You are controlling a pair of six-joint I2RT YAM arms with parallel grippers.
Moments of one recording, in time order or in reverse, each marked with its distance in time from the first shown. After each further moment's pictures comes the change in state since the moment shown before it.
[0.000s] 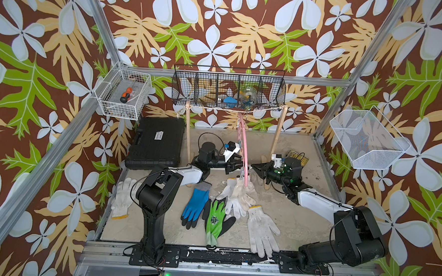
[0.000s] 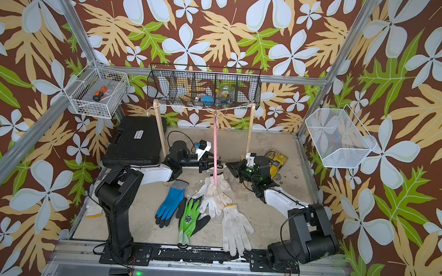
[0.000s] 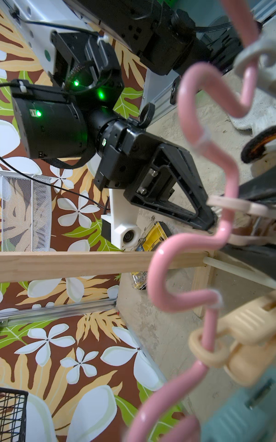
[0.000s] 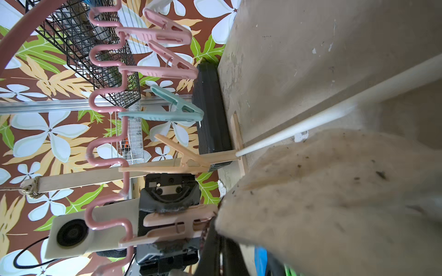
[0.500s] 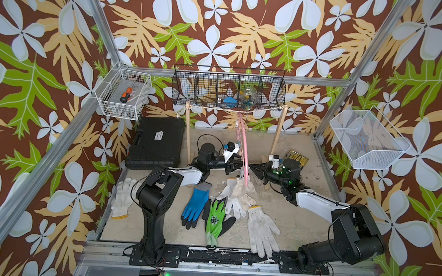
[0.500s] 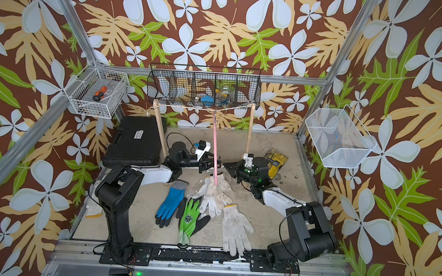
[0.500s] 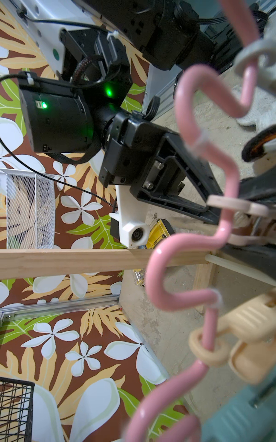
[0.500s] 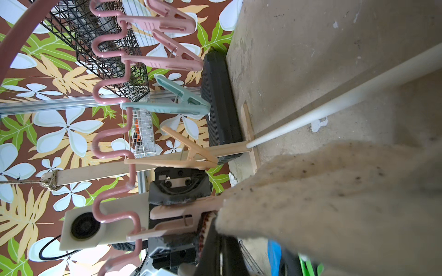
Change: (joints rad) left arm -0.003 0.000 -0.021 0.052 -0.014 -0.027; right arm 0.020 0.019 -0.014 0.076 -0.021 0.070
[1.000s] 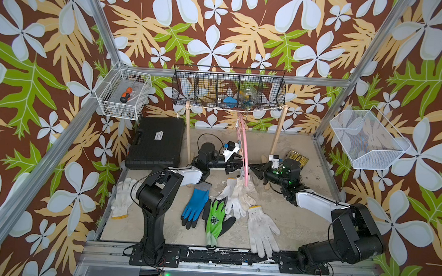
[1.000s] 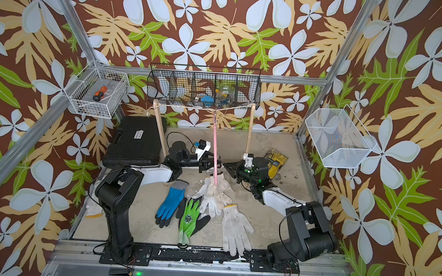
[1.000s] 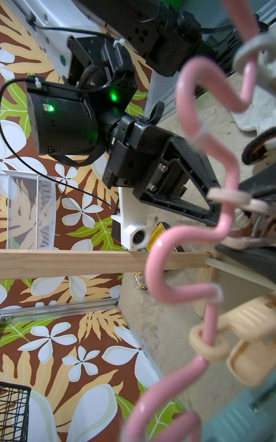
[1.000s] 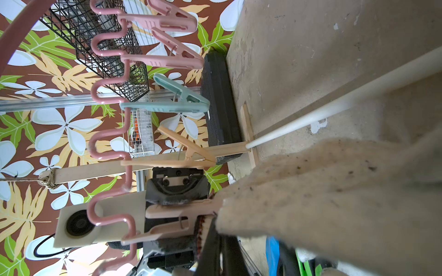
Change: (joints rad) left arm 0.004 -0.002 0.010 -0.017 0.015 -0.023; right arm 0.000 0.002 -0.006 0.006 0.000 -0.021
